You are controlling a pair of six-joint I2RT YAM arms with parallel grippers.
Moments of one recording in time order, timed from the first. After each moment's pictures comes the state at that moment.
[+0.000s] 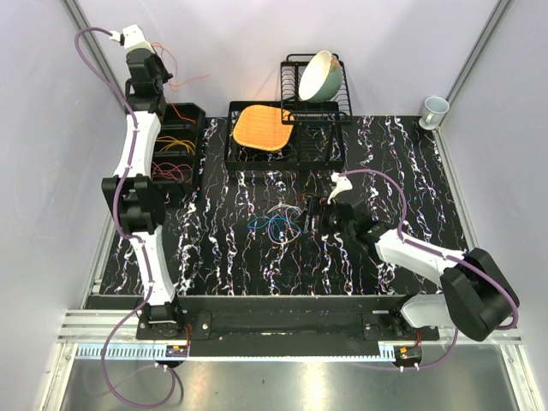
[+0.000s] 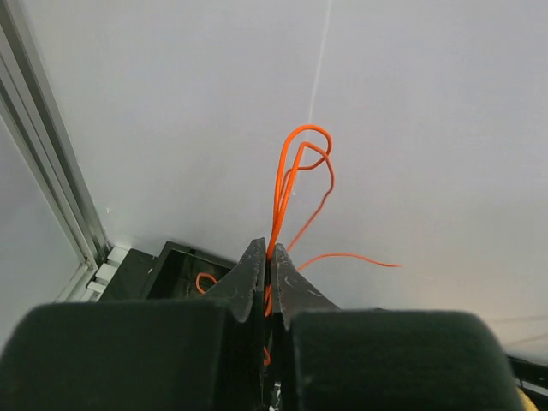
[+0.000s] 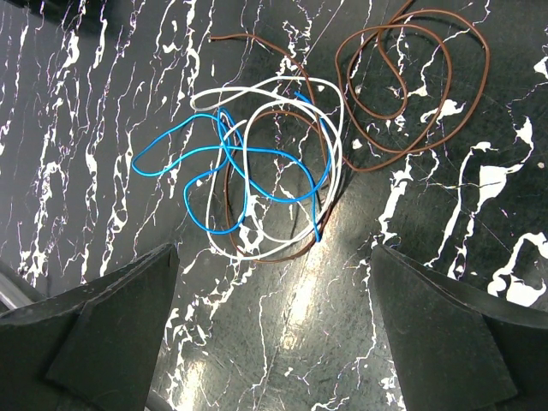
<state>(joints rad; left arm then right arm) 0.06 2.18 2.25 -0.11 -0.18 -0.25 0.61 1.31 0.62 0.15 -0.07 0.57</state>
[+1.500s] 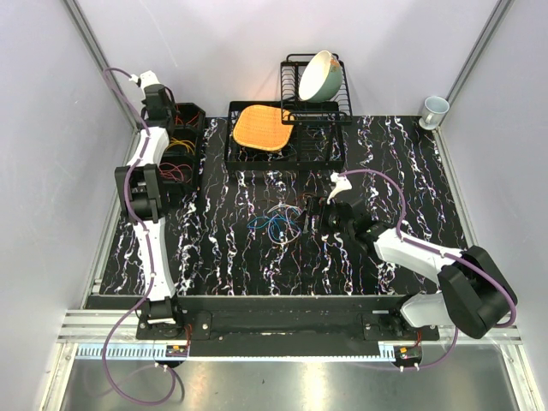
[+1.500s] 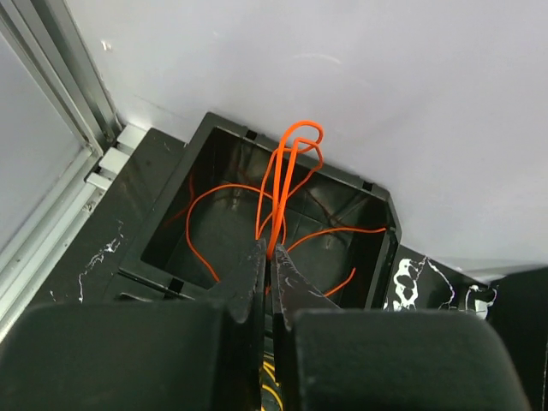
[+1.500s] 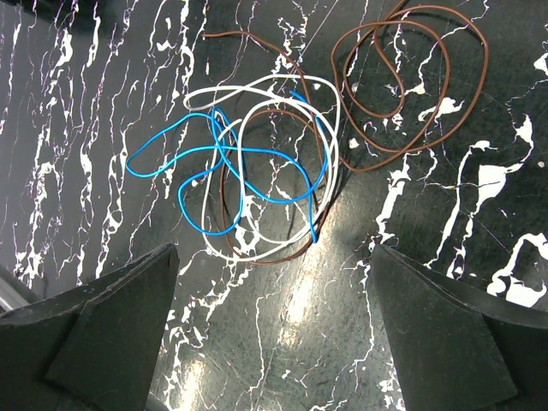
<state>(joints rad) 0.11 2.44 2.18 -0.06 -0.21 -0.29 0.61 1.33 0.62 0.16 -0.07 0.57</state>
